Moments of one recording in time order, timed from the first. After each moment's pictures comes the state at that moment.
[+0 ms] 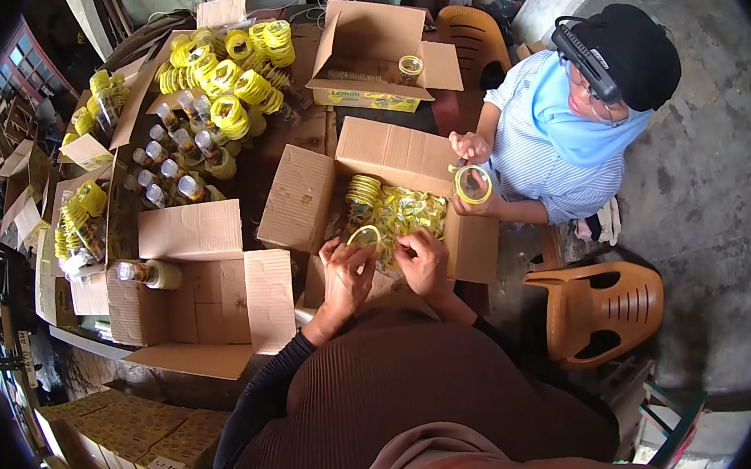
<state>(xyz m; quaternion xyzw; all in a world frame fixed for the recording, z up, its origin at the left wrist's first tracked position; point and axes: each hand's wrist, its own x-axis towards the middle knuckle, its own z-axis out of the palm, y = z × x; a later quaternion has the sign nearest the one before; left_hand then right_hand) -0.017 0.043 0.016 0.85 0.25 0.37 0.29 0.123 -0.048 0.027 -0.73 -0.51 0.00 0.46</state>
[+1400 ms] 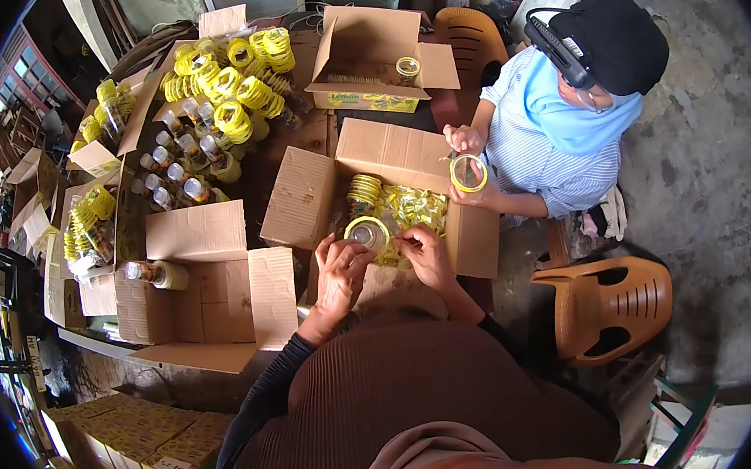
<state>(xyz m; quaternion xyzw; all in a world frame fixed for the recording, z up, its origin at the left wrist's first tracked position) -0.037 0.042 0.023 0.90 0.17 0.36 0.16 0.143 -0.062 0.001 -0.70 -0.46 0.19 0.52</state>
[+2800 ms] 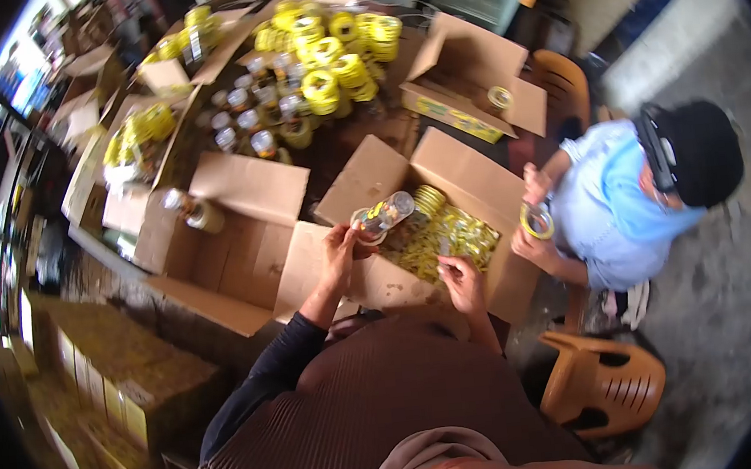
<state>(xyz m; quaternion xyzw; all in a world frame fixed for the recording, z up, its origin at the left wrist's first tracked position) -0.069 0.093 -0.024 0.37 0.41 0.42 0.72 0.150 -0.060 -0.033 -0.67 -0.47 0.28 0.50</state>
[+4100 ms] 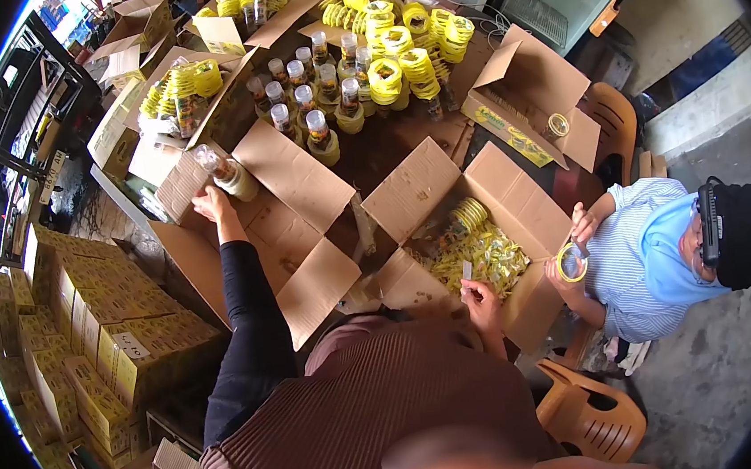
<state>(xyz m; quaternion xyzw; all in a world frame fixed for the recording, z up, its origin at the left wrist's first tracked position) -0.355 0.279 -0.086 0.19 0.86 0.47 0.07 0.146 -0.057 -0.058 -0.72 -0.45 0.33 0.42</state>
